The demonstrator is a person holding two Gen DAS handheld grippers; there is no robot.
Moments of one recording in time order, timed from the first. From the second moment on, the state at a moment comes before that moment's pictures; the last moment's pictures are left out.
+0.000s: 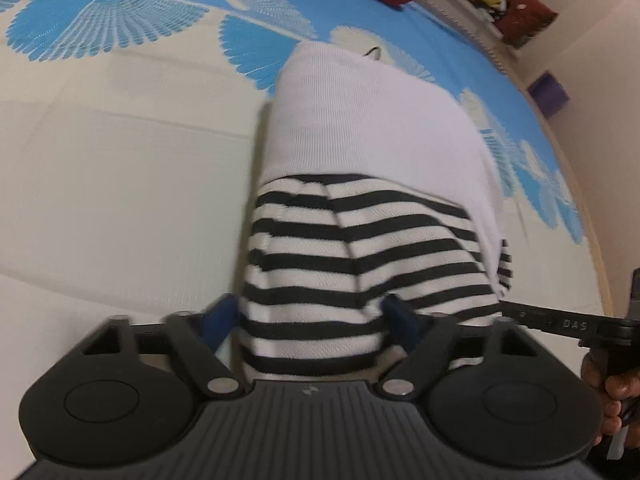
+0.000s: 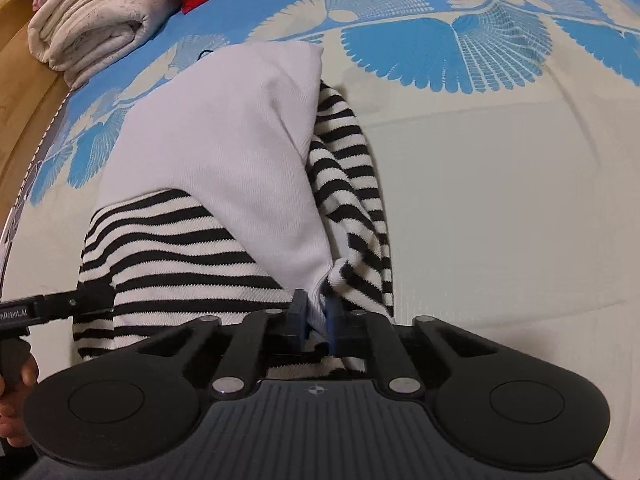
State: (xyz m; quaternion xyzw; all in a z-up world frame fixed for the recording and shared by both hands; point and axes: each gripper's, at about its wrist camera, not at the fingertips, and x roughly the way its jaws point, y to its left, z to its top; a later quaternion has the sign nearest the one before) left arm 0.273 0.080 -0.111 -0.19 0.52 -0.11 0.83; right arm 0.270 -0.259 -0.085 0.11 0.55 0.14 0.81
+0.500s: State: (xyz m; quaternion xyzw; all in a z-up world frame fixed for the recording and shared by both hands) left arm 0.239 0.064 -0.091 -0.07 0.51 -0.11 0.85; right arm 0.252 -0.270 -0.072 0.12 0.56 0.12 0.81
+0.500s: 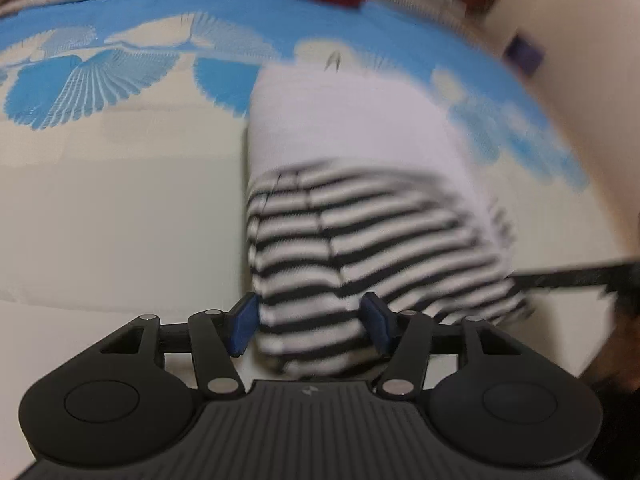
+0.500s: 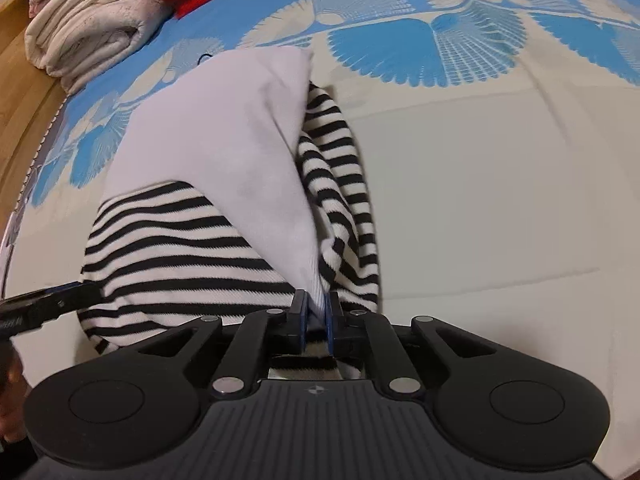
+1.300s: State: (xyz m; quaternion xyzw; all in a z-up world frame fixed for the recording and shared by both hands) left arm 0.000 -0.016 0.037 0.00 0.27 0.02 0.96; right arm 0.016 -0.252 0.055 0.03 0.26 0.04 0.96
